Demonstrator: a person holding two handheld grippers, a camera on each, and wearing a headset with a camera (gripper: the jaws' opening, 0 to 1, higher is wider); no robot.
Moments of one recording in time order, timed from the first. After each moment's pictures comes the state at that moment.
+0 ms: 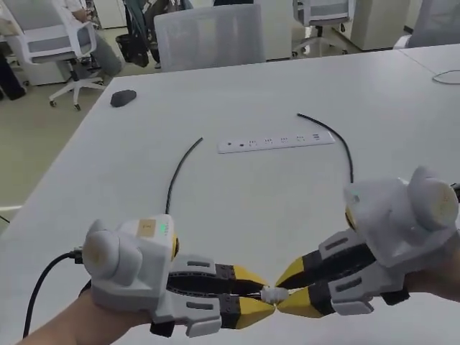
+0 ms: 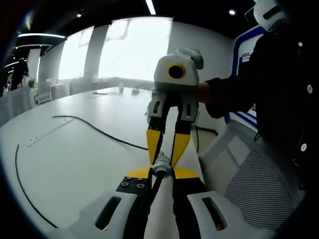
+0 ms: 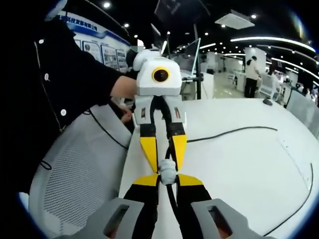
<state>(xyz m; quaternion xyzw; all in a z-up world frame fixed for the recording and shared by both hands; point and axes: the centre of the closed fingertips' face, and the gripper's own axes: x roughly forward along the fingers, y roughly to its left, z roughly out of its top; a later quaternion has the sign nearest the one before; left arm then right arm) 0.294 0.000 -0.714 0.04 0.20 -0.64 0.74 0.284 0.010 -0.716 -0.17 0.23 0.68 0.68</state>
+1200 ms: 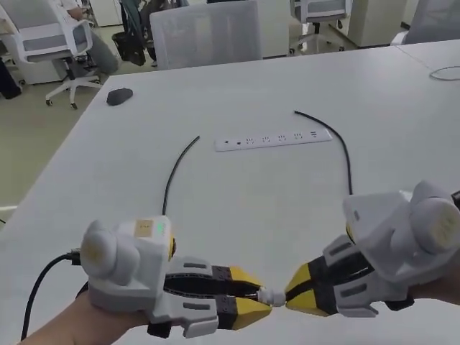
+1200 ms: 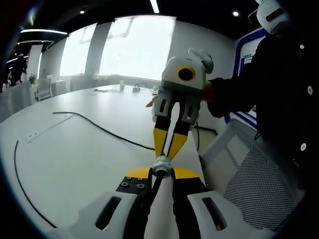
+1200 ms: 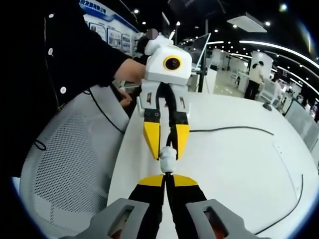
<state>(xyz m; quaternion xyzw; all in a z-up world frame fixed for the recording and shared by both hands) 0.293 0.000 -0.719 0.04 0.20 -0.64 0.74 0.288 -0.004 -0.732 -0.24 0.23 0.67 0.67</state>
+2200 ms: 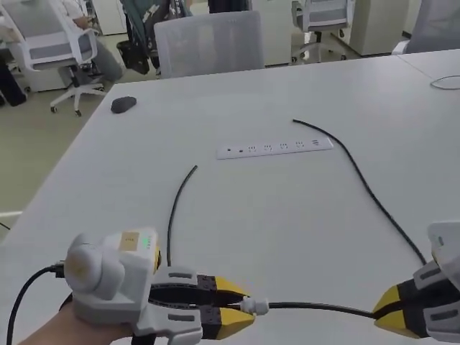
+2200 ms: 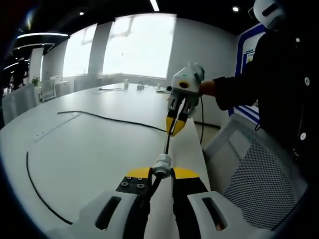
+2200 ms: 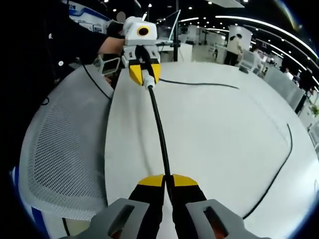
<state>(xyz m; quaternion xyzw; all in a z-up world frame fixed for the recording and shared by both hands) 0.296 0.023 -0.721 0.06 0.21 -0.62 0.76 0.294 -0.126 -0.769 -0.25 0.34 0.56 0.71</state>
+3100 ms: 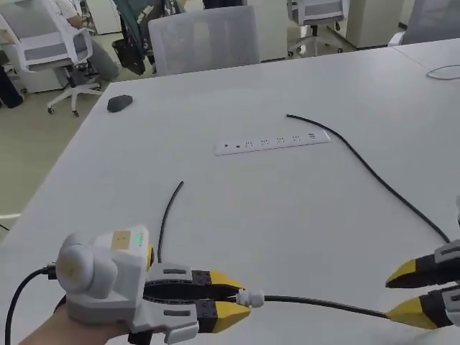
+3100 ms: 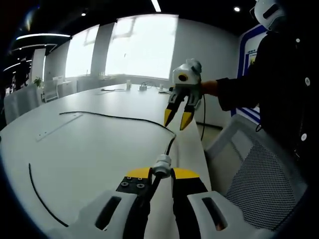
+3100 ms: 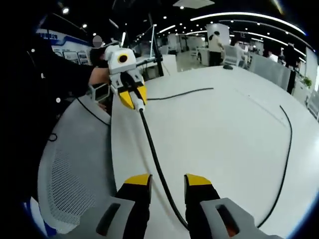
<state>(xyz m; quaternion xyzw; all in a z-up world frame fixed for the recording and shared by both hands) 0.297 0.023 -0.718 0.06 0.20 -0.61 0.76 0.294 -0.099 -0.725 -0.12 0.33 0.56 0.75</state>
